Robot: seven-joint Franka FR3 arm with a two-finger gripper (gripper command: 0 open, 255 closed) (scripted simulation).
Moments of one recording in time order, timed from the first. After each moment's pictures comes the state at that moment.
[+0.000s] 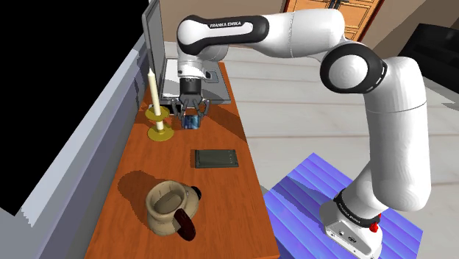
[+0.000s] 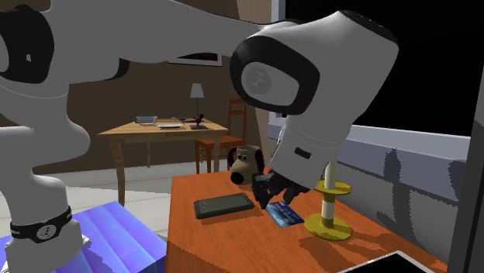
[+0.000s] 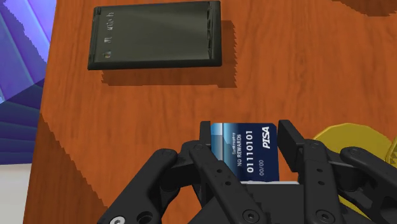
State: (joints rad) arm 0.16 0.64 0.26 -1.28 0.31 1.55 0.89
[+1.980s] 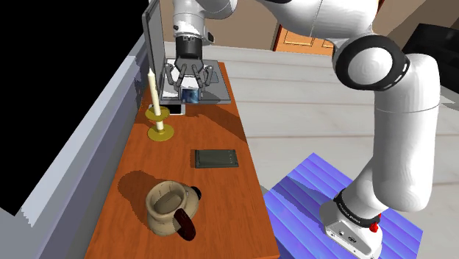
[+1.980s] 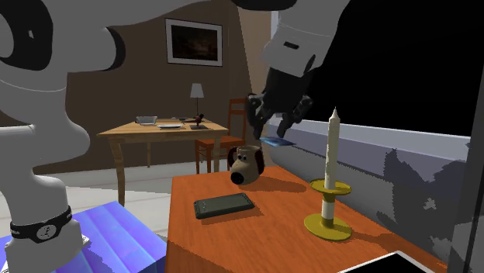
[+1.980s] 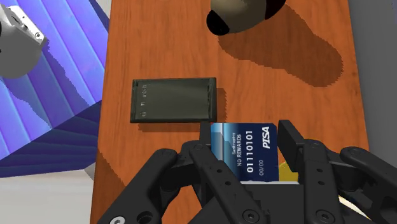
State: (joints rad) arm 0.18 0.54 0.29 -1.09 0.35 1.31 1.04
